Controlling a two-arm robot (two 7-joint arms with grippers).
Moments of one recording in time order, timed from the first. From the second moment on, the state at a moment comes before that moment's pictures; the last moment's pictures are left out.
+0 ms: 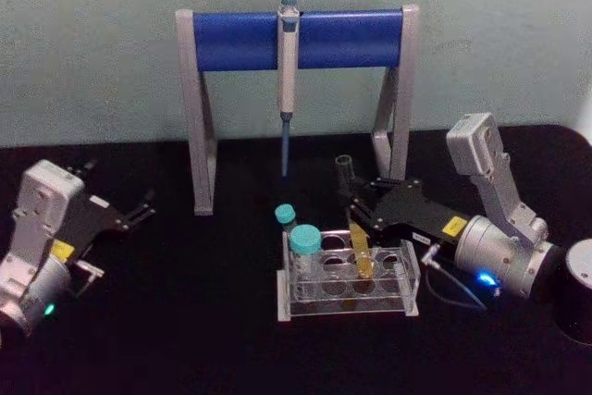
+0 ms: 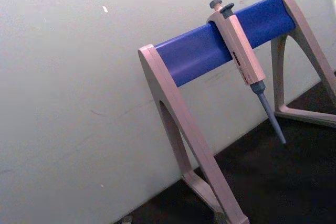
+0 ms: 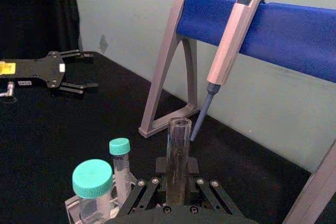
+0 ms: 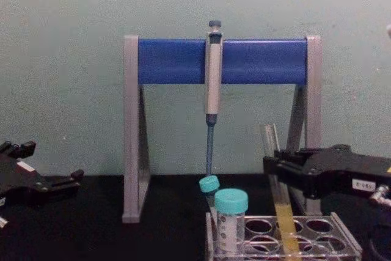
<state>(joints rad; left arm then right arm) -0.20 0.60 0.45 -1.41 -0.25 -0.12 0.03 0.31 0.46 -0.45 -1.44 0.38 0.05 0.50</state>
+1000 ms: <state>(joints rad) -0.20 0.60 0.45 -1.41 -0.25 -0.12 0.03 0.28 0.47 -0.41 -1.49 0.43 0.02 0.52</state>
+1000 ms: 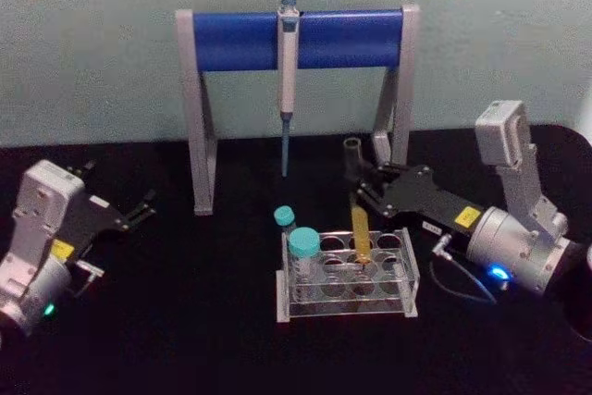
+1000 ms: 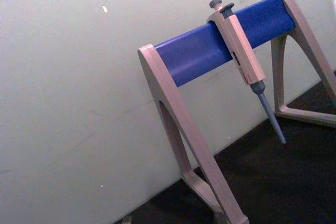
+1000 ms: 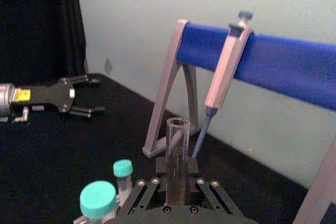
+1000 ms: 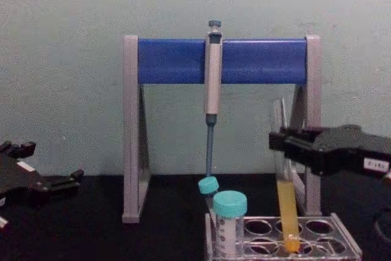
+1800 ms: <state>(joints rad) -0.20 0.60 0.45 -1.41 -0.25 -0.12 0.03 0.21 0.45 -0.29 -1.58 0.44 -0.08 0.41</state>
